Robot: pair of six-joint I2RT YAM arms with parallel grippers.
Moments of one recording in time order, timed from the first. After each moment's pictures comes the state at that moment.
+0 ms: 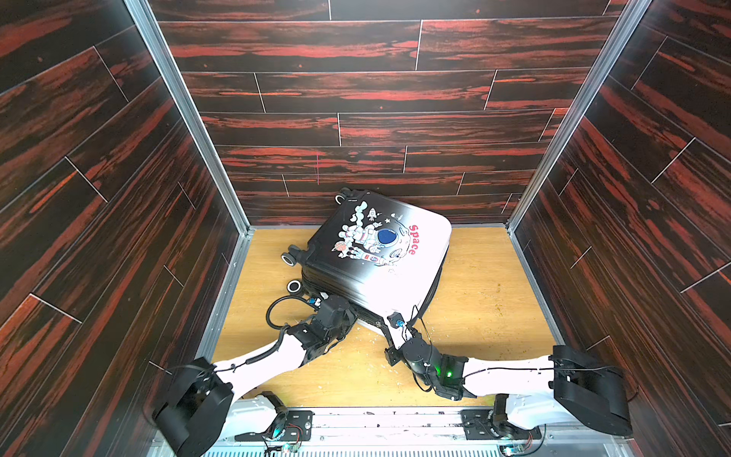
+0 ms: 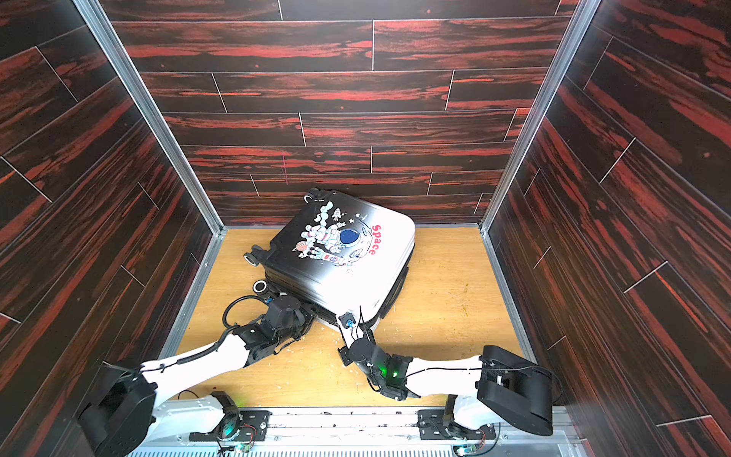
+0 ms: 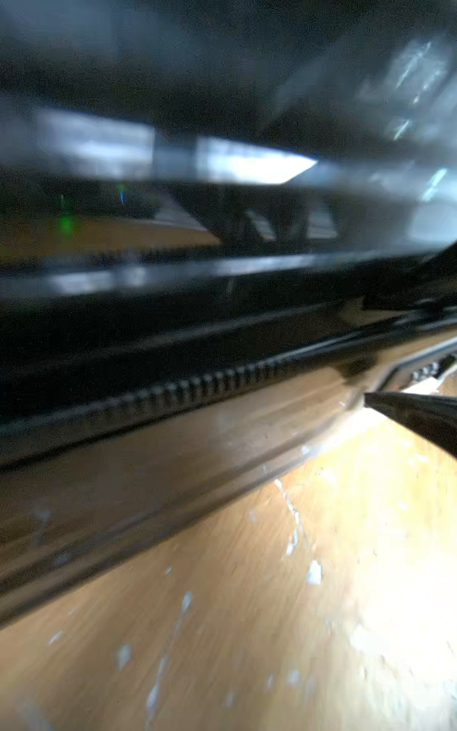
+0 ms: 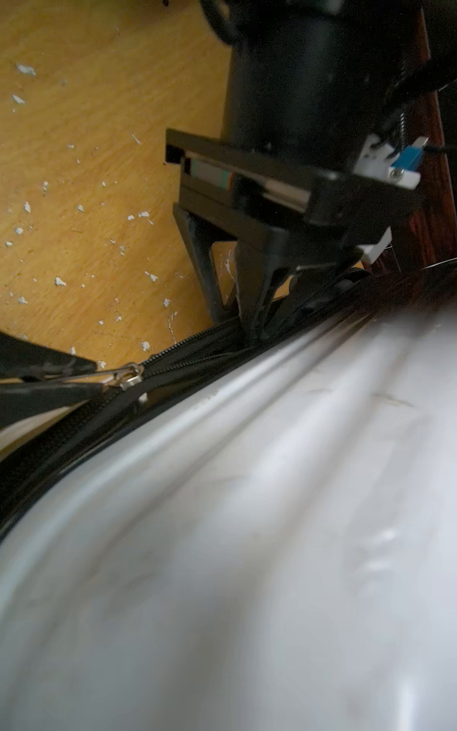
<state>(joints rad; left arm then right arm) -0.68 1.27 0.58 0.05 -0.10 -1.47 1.24 1.37 0.48 0.49 0.52 0.23</state>
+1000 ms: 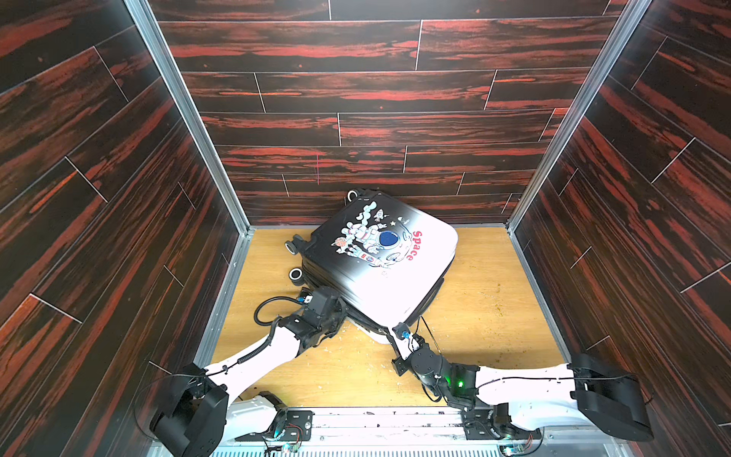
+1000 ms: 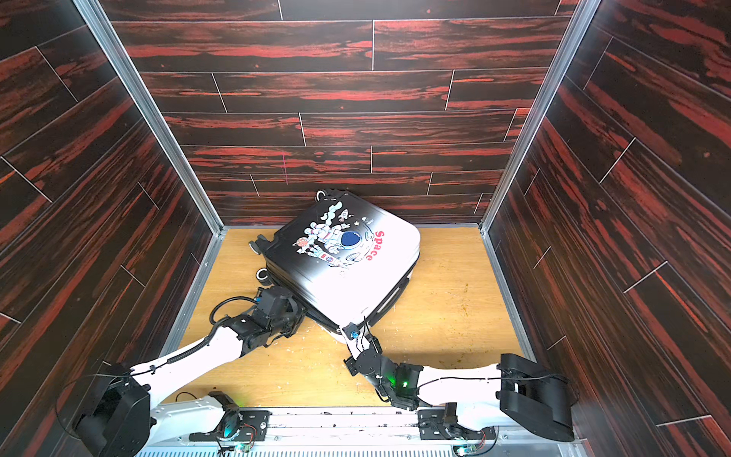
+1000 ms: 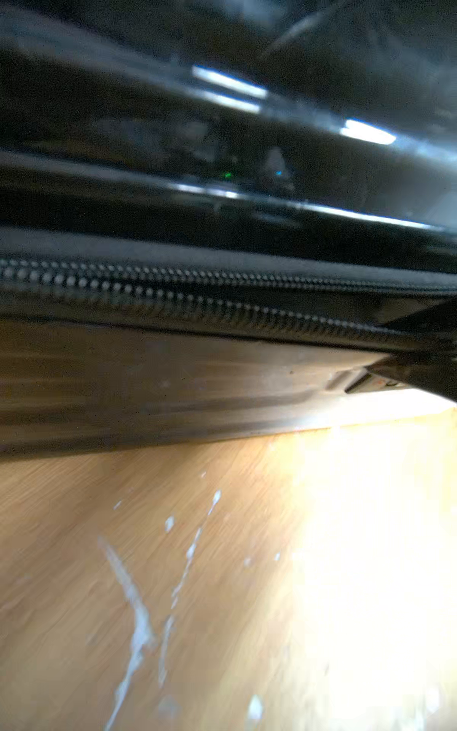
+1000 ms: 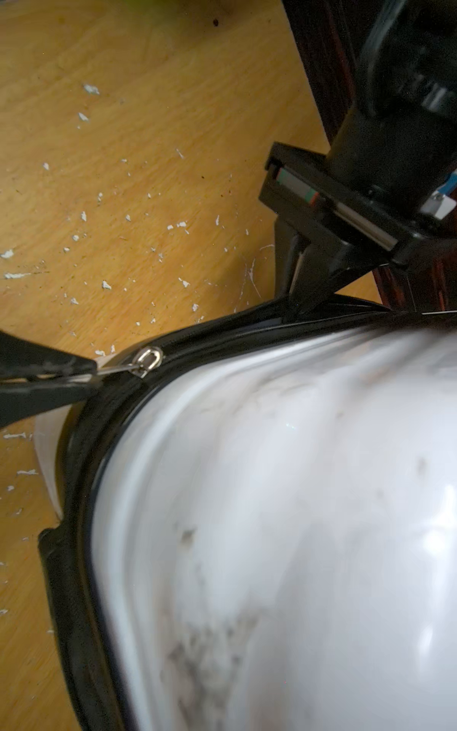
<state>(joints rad) -0.54 1.23 0.67 -0.23 -0.06 -1.47 1.31 1.23 0.40 0.42 0.58 0.18</state>
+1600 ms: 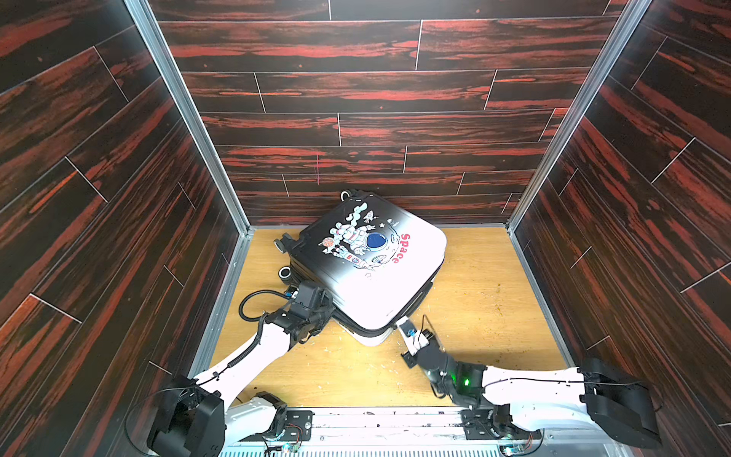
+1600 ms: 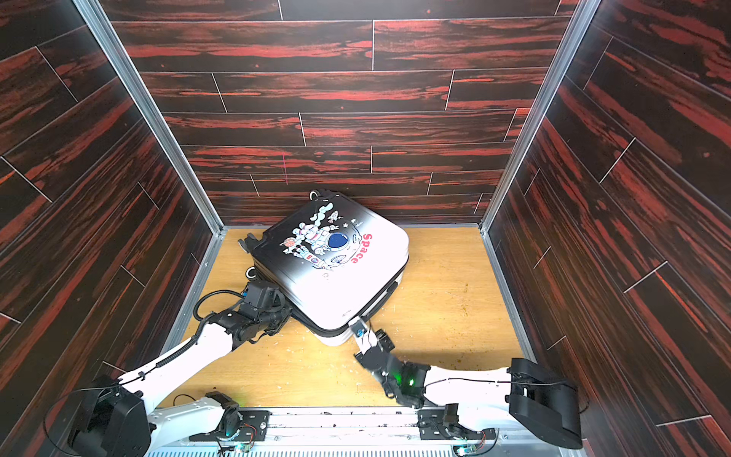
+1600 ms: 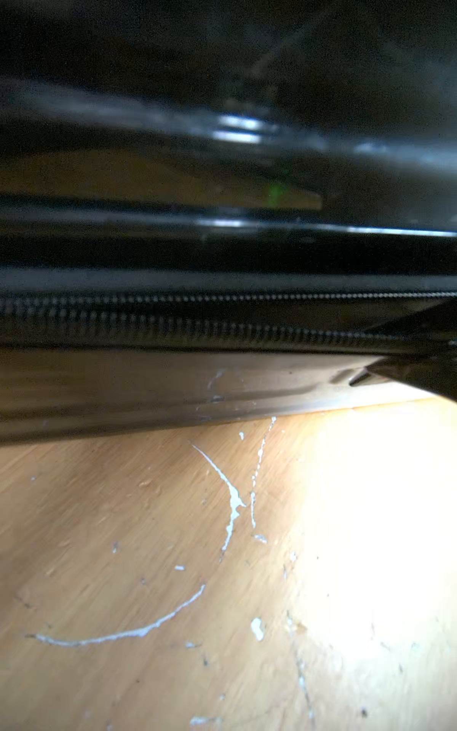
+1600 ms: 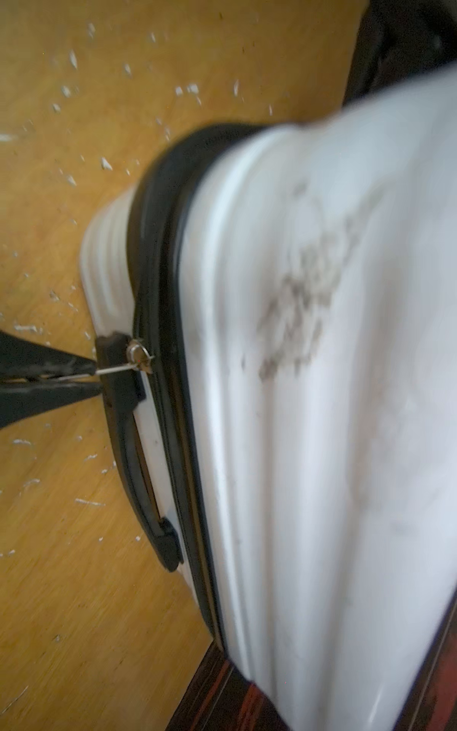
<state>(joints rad) -0.41 1.19 0.71 -0.41 -0.02 -1.25 1.20 1.18 0.36 0.42 0.72 0.00</state>
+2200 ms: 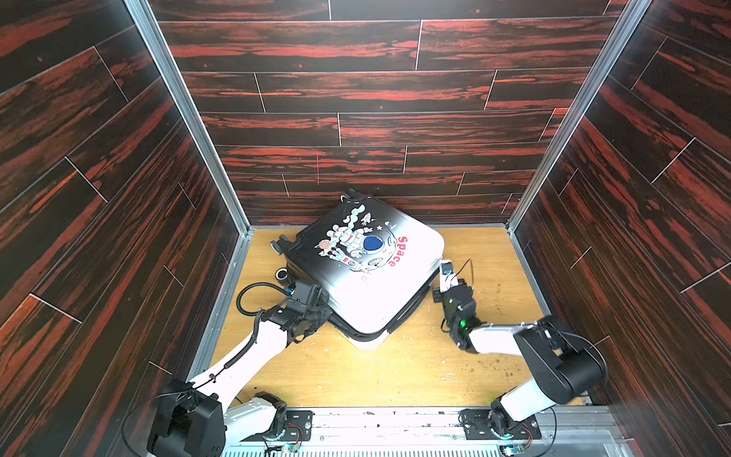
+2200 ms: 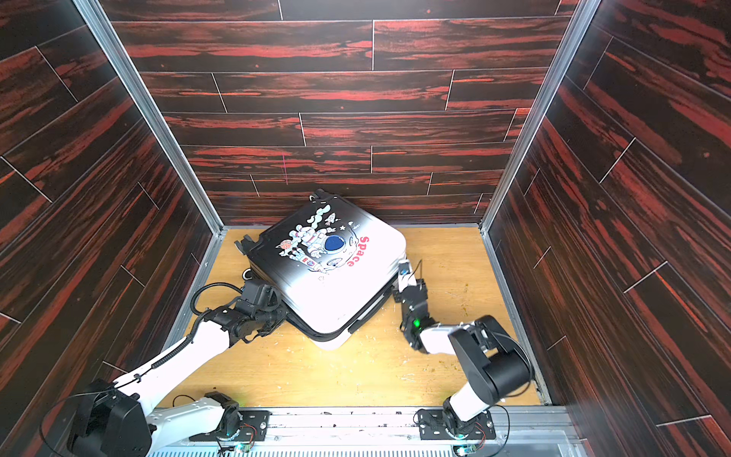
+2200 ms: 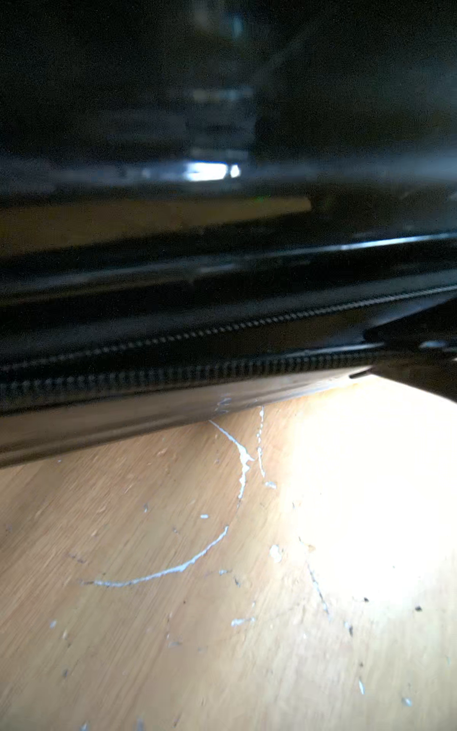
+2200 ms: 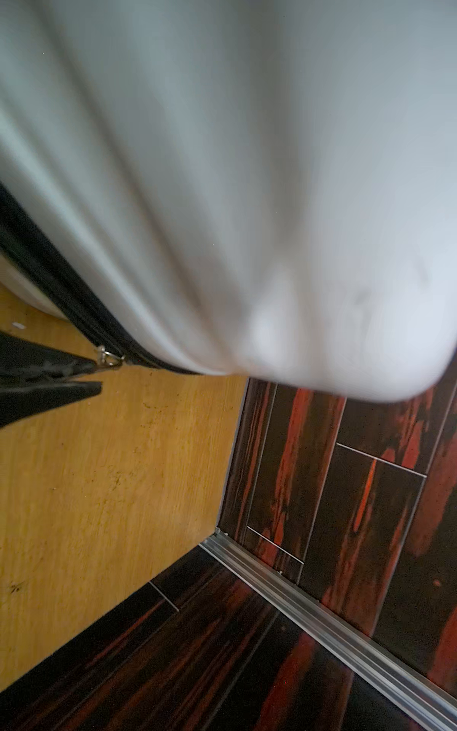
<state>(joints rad) -0.38 1.18 0.75 -0.53 -0.01 -1.08 0.46 1.60 0.51 0.95 0.45 -0.15</state>
